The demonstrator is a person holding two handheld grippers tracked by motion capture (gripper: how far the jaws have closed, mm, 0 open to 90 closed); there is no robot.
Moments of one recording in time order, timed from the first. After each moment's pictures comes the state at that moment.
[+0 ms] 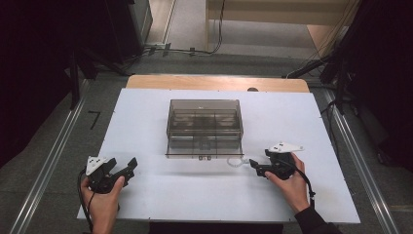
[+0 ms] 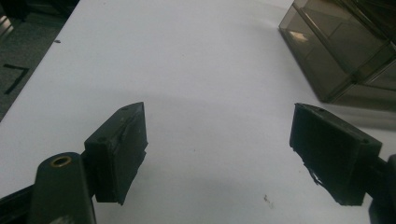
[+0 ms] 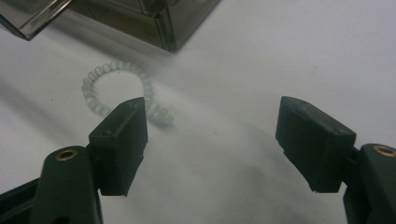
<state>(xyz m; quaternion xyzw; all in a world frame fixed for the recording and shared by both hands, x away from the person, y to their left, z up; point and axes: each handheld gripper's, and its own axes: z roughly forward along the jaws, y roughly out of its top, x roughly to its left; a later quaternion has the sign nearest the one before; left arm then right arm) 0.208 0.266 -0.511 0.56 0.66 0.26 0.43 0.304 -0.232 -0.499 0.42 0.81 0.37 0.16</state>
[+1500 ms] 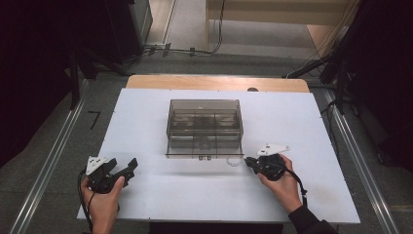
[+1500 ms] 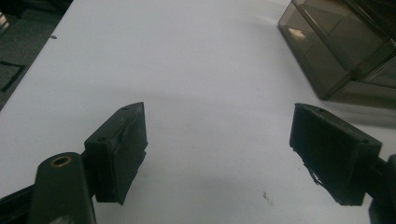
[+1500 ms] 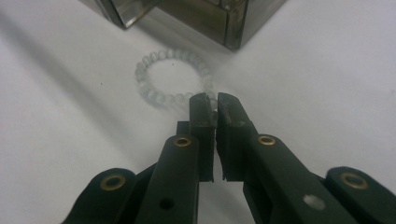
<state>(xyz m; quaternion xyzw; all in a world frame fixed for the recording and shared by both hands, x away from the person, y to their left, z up) 0.209 0.266 -0.512 0.56 0.66 0.25 0.43 0.300 -0.208 -0.497 0.36 0.85 0.35 0.14</state>
